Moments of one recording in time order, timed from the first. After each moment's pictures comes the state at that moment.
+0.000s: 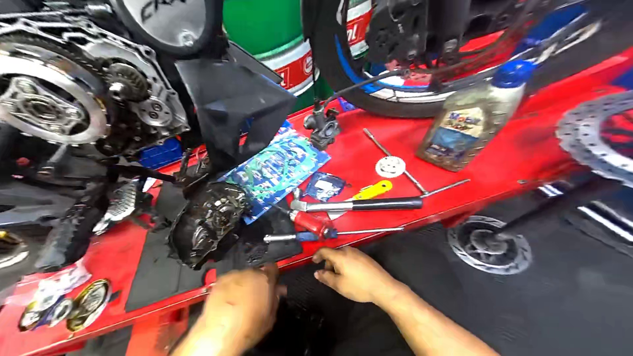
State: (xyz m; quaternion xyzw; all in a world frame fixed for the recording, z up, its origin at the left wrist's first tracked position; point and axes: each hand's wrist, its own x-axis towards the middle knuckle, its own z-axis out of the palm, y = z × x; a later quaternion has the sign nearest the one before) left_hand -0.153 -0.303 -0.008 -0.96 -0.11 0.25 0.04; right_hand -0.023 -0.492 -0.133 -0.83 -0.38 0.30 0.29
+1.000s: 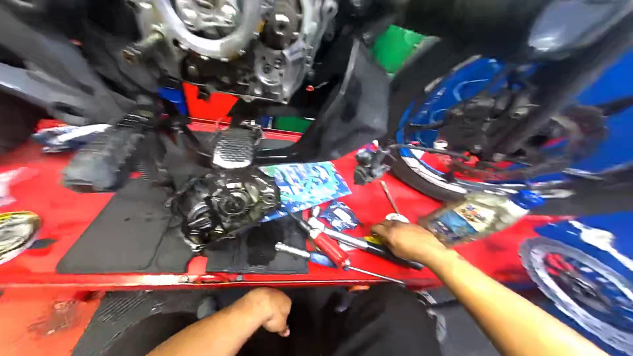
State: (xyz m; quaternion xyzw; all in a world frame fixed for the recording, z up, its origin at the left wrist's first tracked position) left_hand -0.103 -0.249 -0.207 -0.88 0.06 0.45 -0.16; right_hand 0.149 -0.504 -0.098 -0.88 -0.43 0.10 -0.18
